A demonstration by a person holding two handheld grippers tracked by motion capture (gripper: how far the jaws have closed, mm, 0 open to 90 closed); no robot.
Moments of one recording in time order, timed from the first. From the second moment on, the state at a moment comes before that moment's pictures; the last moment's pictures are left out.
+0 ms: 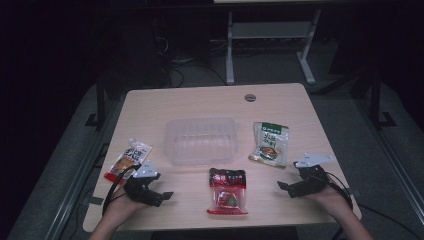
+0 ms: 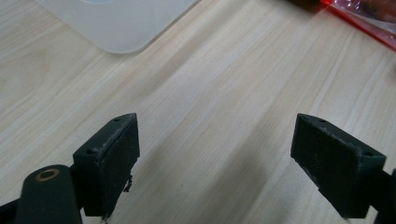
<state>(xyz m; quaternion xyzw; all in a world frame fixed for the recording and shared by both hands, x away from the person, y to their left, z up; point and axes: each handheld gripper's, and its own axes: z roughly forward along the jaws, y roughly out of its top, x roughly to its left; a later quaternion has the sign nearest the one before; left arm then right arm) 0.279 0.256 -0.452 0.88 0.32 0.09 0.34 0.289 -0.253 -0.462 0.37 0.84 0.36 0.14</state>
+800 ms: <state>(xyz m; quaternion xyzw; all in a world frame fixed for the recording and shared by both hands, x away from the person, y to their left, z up) 0.275 0.249 -0.445 0.88 0.31 0.08 0.35 0.272 -0.242 -0.443 0.34 0.85 0.40 0.08</state>
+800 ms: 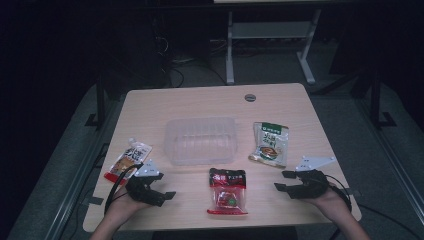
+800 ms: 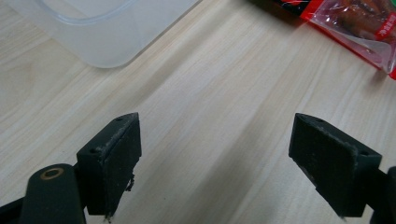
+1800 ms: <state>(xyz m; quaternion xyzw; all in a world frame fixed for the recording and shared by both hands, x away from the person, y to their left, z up) 0.270 0.237 -0.442 0.88 0.31 0.07 0.36 0.261 -0.155 -0.446 0.19 0.91 0.37 -0.01</state>
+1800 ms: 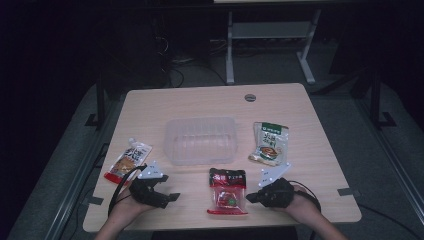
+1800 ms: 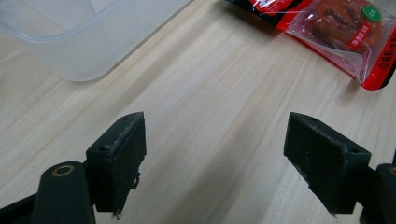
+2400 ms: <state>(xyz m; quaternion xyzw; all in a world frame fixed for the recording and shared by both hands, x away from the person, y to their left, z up) 0.269 0.235 -0.443 0.88 0.30 0.07 0.36 0.259 -0.112 -0.453 0.12 0.93 0.35 -0.02</state>
